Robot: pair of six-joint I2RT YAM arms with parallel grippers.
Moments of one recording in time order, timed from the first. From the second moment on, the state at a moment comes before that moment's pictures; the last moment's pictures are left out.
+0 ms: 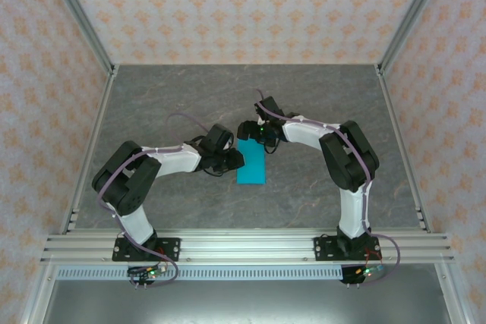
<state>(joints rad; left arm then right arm) -0.58 1.73 0.86 -0.12 0.26 -0.87 0.57 1.98 1.28 -0.29 -0.23 0.67</state>
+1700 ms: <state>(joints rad) -0.58 1.65 0.86 -0.13 0.29 -0.98 1.13 1.27 0.51 -0.08 0.31 0.22</state>
